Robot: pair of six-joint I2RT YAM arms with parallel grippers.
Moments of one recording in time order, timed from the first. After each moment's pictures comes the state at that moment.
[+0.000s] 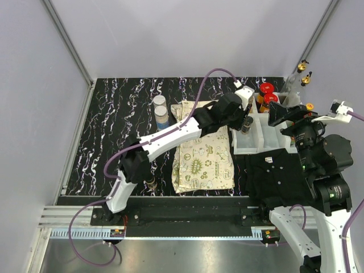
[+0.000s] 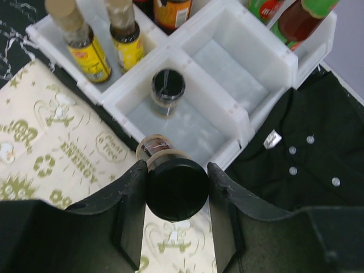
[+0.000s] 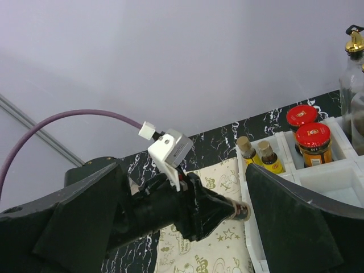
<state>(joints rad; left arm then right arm) -1.00 2.09 2.03 -0.44 -0.10 -0.24 0.20 0.62 1.20 -0.44 0.15 0.48</state>
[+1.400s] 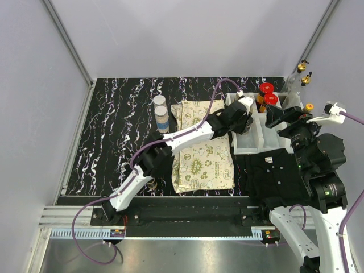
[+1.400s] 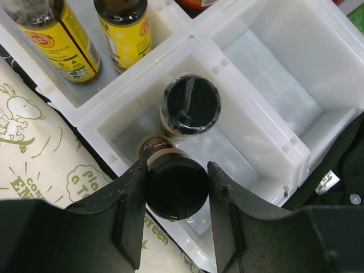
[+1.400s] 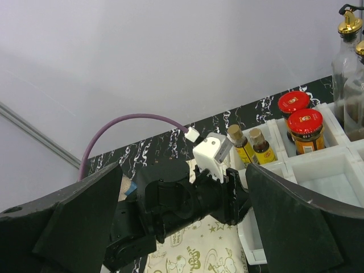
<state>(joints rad) -0.98 2.42 2.18 -0.32 -0.13 -0.27 0.20 0.61 1.14 -0.44 0.17 0.48</state>
